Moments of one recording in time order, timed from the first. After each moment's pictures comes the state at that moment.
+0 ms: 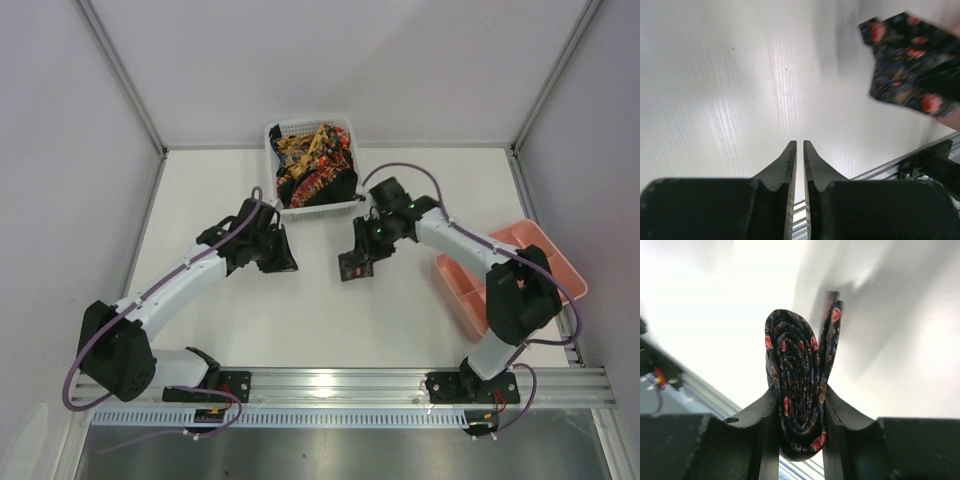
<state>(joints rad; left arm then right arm) -0.52 1.32 0.98 -0.62 0.15 -0.63 0.59 1.69 1.25 -0.64 -0.35 0.35</state>
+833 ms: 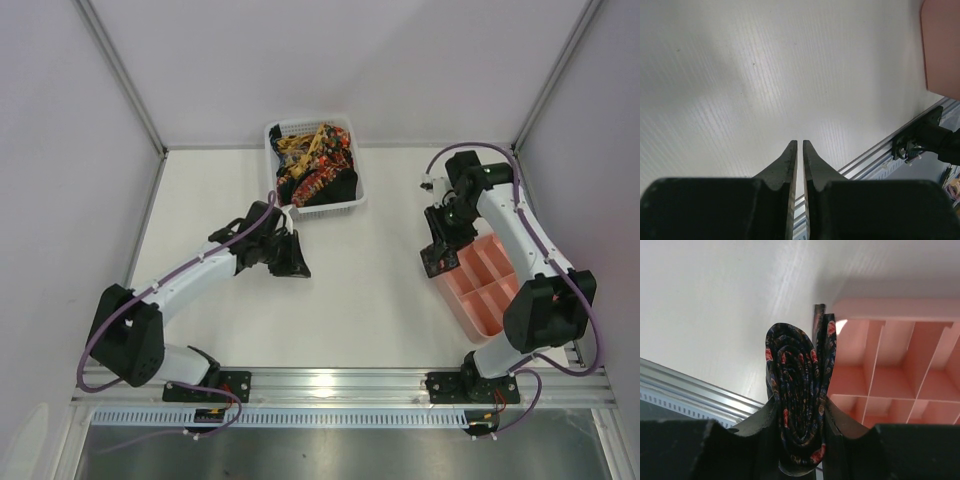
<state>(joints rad) -0.52 1.39 0.93 -0.49 0.35 -0.56 0.19 1.57 1.52 -1.31 -0.18 -0.17</state>
